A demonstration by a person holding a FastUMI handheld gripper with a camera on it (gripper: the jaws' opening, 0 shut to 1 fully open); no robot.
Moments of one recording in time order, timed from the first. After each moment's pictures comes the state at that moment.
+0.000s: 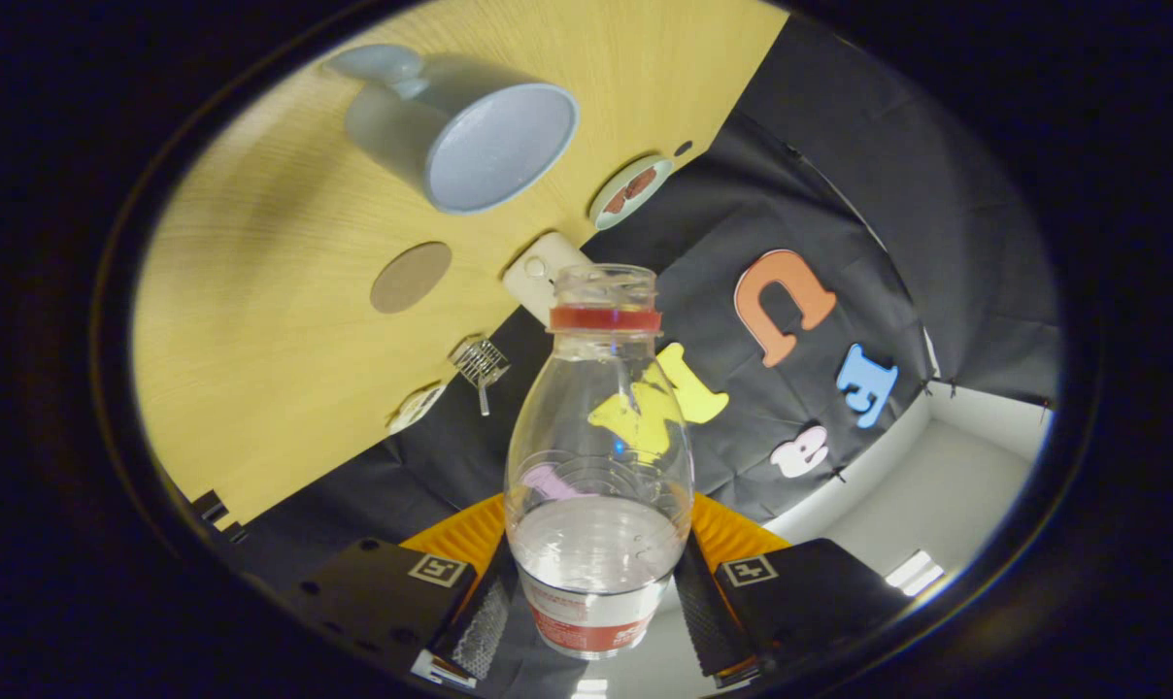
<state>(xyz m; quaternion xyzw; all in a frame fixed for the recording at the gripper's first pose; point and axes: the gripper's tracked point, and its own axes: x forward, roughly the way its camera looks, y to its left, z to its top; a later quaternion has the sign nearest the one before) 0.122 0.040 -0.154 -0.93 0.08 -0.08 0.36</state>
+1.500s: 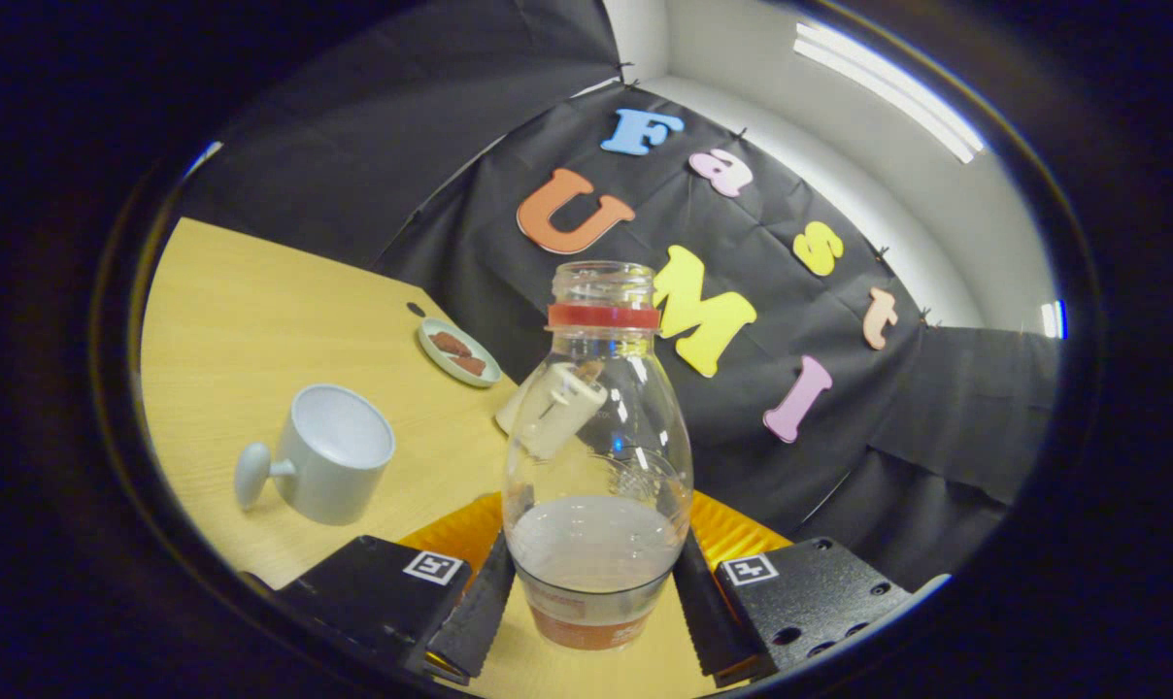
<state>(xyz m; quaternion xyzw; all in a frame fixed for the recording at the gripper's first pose) 0.114 -0.013 -0.214 -0.33 0.02 0.02 0.94</state>
